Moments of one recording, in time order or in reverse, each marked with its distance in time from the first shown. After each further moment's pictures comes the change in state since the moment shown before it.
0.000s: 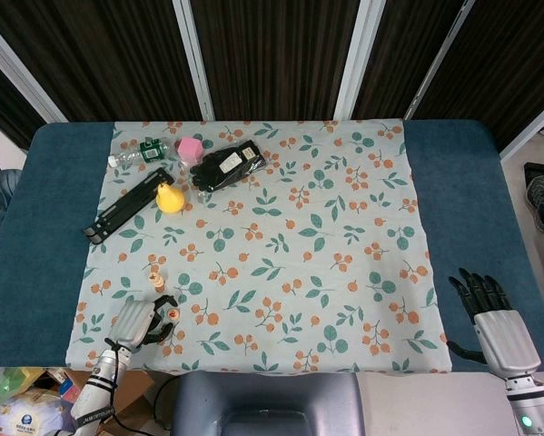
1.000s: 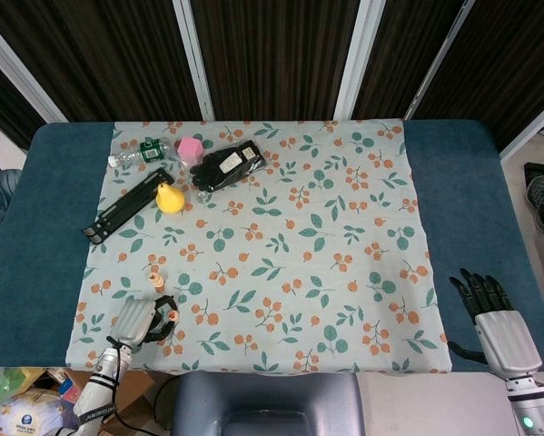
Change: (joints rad) left arm 0.004 -0.014 -0.019 0.021 -0.002 -0.022 0.000; right arm -0.003 0.002 0.000 0.001 -0.004 0.006 0.005
